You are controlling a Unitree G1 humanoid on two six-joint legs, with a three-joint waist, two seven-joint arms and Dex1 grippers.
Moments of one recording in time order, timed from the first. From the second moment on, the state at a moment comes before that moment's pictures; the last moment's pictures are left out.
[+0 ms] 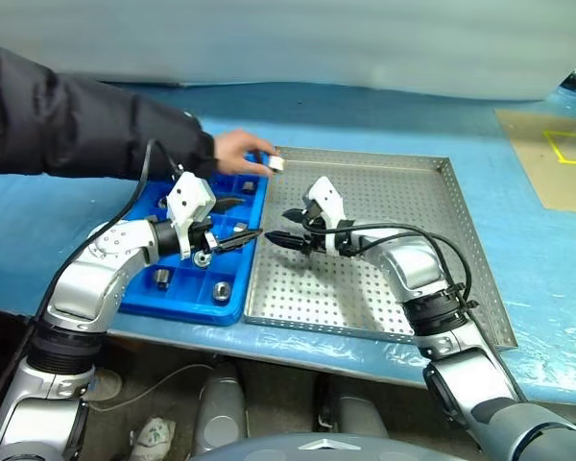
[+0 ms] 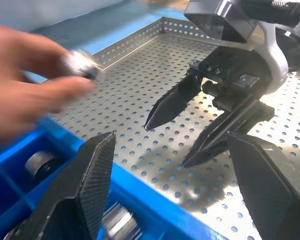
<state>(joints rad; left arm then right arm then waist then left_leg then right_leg) -0.41 0.60 -0.06 -0.18 -0.42 0.43 -0.87 -0.58 -0.28 0.20 0.04 0.22 0.67 0.76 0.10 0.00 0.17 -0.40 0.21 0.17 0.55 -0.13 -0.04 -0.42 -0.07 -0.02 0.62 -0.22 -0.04</state>
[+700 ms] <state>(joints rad) -0.58 0.48 -0.13 0.09 -0.31 0.29 -0.95 -0.46 -0.24 0.15 -0.10 0.23 0.73 0.59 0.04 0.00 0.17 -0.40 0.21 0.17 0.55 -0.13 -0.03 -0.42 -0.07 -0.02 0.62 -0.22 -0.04</state>
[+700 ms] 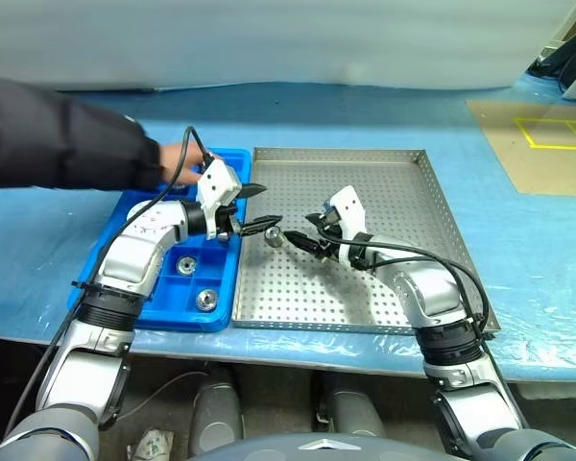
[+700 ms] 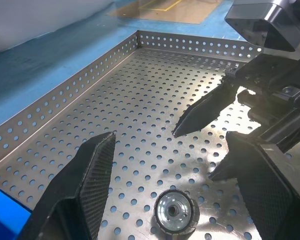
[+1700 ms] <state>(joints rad) -0.49 0.65 0.00 -0.05 -0.35 0.36 -0.94 -0.57 -0.16 0.24 0.28 0.15 0.51 0.64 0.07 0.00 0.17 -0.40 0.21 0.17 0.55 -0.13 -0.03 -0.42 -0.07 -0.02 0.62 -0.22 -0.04</state>
